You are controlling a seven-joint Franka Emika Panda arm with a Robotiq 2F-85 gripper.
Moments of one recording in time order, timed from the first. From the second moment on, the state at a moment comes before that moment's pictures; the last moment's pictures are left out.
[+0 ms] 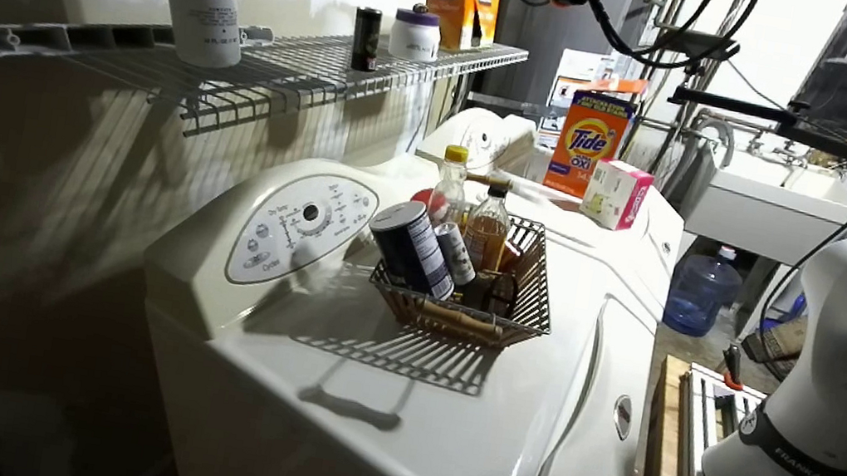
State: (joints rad) arm 0.54 -0.28 -0.45 -1.99 0.73 2.57 -1.05
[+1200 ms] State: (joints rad) arm 0.45 -0.10 -0.41 -1.94 0.90 2.90 -1.16
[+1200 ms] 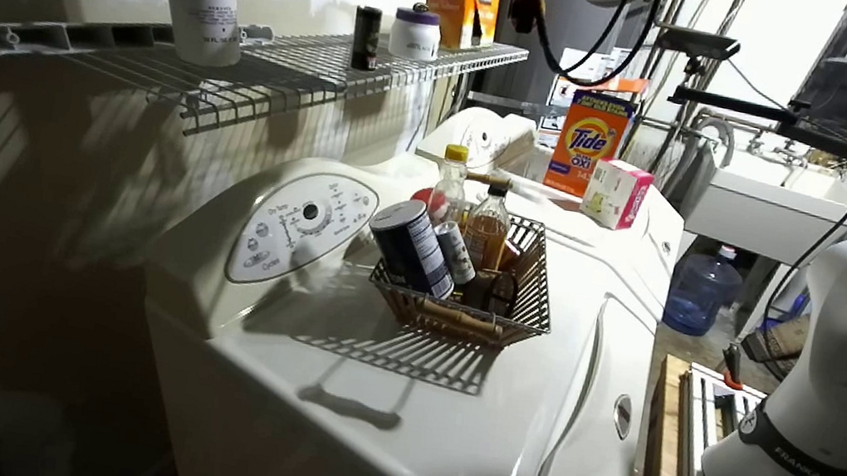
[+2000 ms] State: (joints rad) arm 0.42 0.10 -0.45 -1.79 0.89 2.89 -1.09
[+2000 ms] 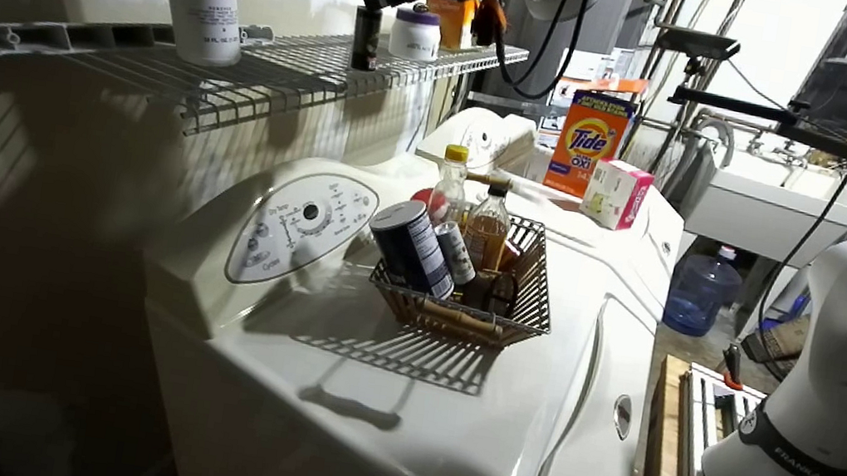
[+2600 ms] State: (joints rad) arm 0.40 0.18 -0.47 -1.70 0.89 2.83 -0.98
